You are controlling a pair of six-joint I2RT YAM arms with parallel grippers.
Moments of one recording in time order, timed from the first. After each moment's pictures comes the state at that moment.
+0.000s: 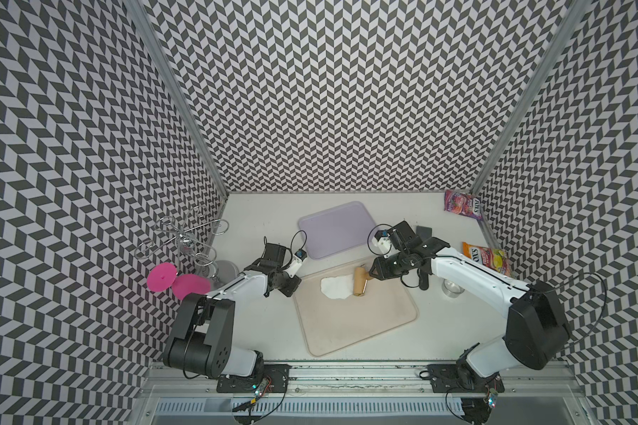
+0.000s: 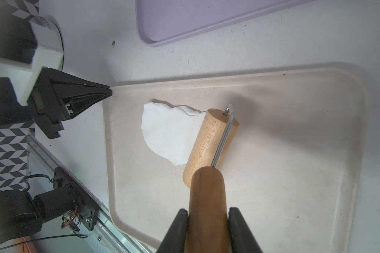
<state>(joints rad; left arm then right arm) -0.21 1.44 0.67 -0.34 0.20 0.43 0.56 1.52 1.11 -0.71 -0.28 0.34</state>
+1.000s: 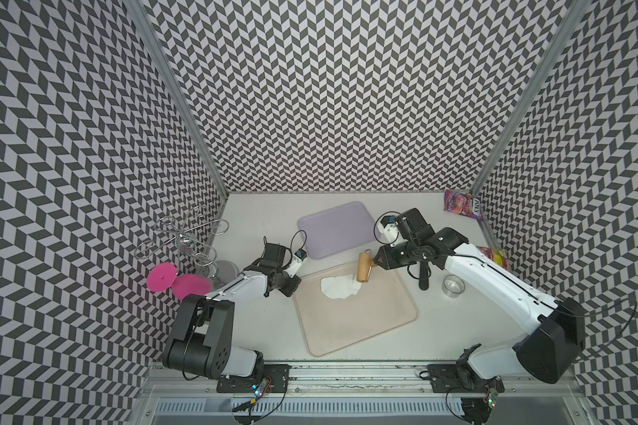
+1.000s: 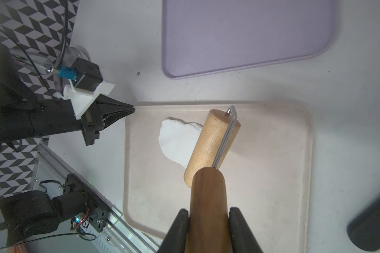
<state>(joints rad) -0.21 1.43 0.67 -0.34 0.20 0.43 0.60 1.46 1.29 -0.83 -0.25 0.34</state>
